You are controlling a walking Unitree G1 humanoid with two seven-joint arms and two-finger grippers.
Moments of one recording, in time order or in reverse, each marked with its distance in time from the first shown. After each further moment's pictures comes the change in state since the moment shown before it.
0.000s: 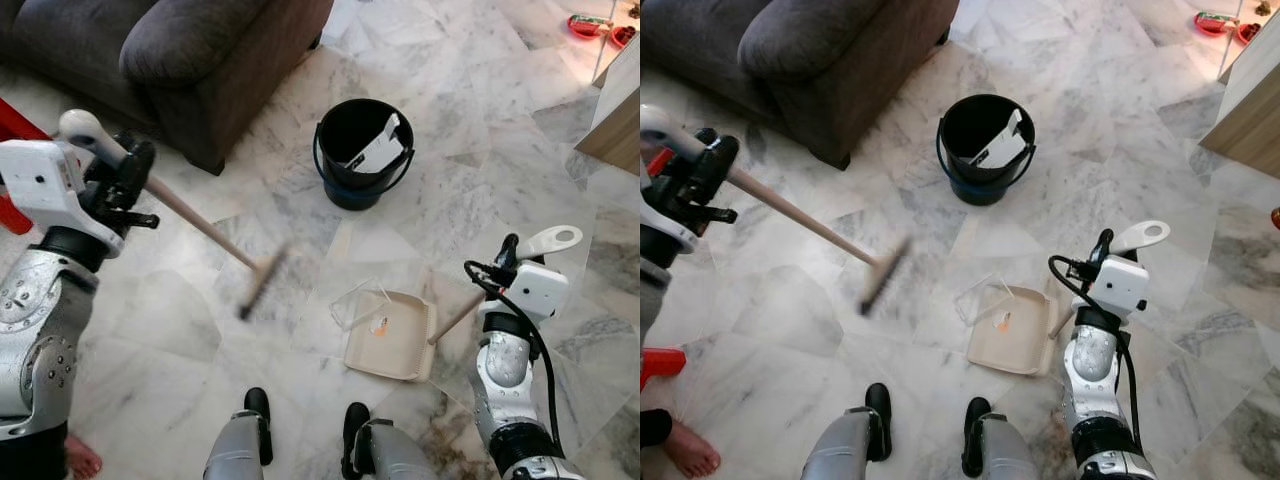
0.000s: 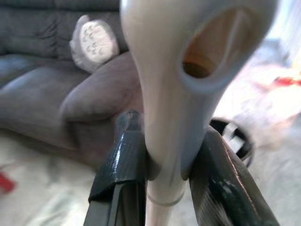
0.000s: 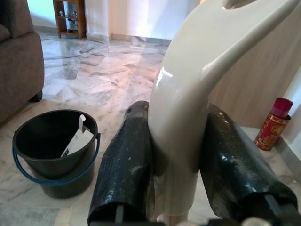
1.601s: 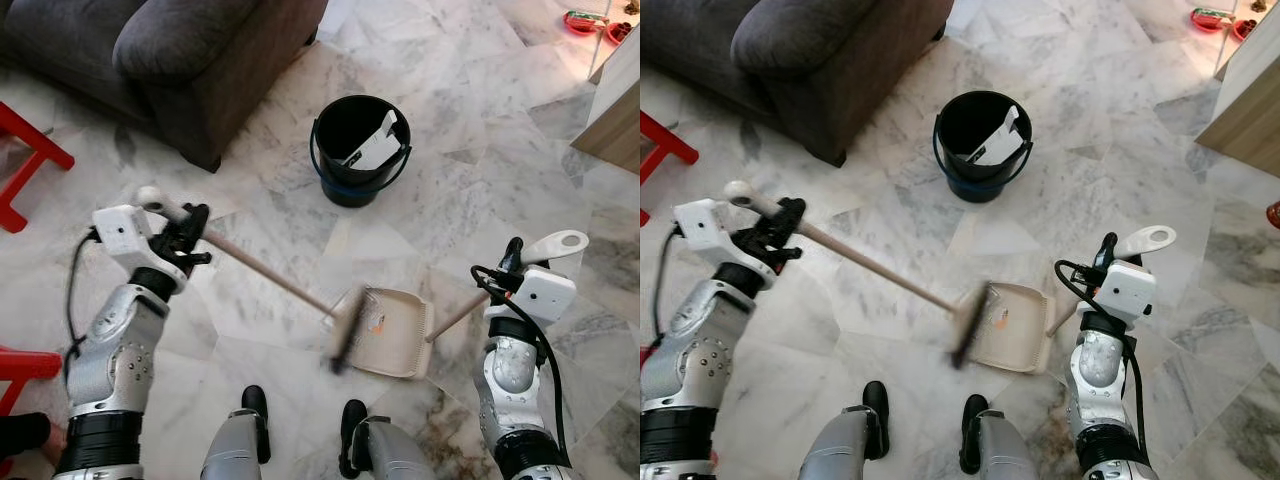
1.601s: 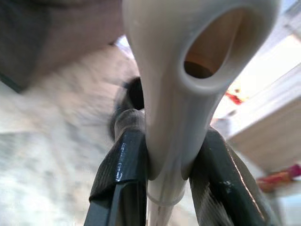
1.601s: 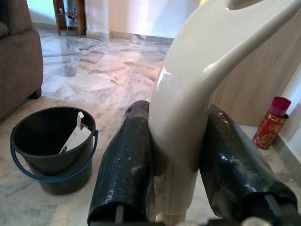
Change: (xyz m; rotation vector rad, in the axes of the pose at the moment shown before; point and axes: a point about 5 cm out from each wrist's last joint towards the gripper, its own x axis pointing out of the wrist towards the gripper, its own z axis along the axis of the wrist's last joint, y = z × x) left arm 0.016 -0.045 -0.087 -0.623 0.149 -0.063; right arm -0.003 -0.007 -0.001 0.005 0.005 0.009
